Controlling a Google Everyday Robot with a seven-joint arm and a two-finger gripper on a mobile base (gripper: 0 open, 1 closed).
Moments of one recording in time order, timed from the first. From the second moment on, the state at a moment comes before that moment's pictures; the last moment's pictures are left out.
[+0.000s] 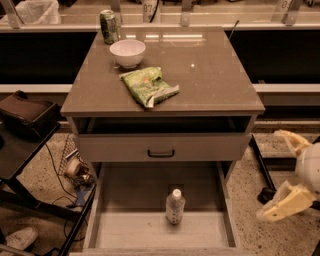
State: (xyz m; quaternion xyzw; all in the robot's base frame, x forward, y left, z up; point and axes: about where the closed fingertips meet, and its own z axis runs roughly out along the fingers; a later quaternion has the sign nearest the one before) arm 0.390 -0.232 0.819 -0.53 0.77 0.09 0.36
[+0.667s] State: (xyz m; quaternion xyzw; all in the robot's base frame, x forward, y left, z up) arm 0.382 -0.201 0.757 -0.52 0.69 0.19 0.47
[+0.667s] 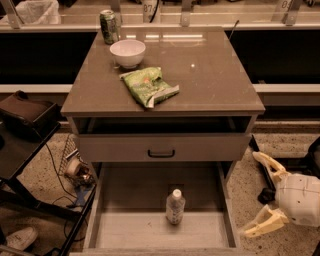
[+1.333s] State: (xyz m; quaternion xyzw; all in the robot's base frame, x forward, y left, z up) arm 0.385 -0.182 0.720 -0.50 0.69 0.23 0.47
